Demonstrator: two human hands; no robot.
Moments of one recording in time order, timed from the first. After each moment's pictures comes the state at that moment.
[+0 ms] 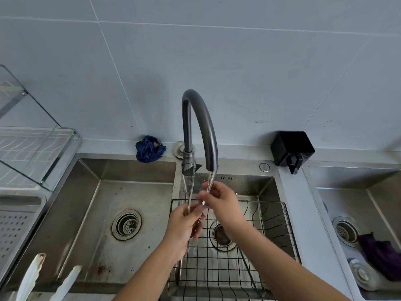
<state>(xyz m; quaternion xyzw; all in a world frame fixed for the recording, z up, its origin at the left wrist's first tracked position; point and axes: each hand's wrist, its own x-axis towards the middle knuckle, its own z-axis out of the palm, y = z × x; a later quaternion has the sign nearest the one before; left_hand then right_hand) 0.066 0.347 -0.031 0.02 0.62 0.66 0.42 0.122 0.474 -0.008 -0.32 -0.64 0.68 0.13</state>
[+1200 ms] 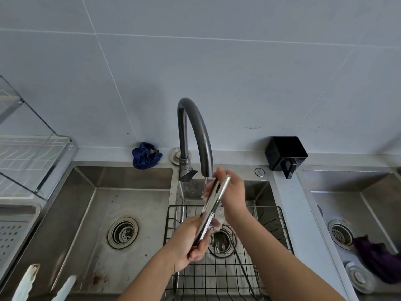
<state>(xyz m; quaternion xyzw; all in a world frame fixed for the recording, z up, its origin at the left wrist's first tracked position) 0.069 0.347 -0.025 0.11 0.51 0.59 0.62 0.107 0.503 0.015 -0.36 -0.57 0.70 0.23</state>
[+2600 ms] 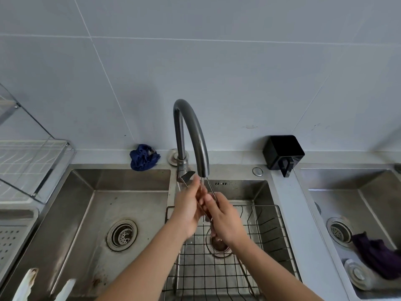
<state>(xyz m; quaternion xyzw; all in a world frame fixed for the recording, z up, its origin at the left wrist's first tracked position) 0.041 0.405 0.005 -0.01 0.53 0.72 0.45 0.149 0.472 -0.001 -0.33 -0.74 0.57 0.12</state>
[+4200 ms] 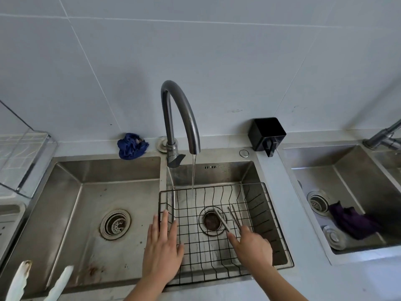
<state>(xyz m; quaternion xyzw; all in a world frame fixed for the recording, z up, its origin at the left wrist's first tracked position) 0.098 0.271 -0.107 0.43 0.90 0.04 0.09 0.277 0.453 -0.095 -0.50 -0.84 0.16 -0.10</state>
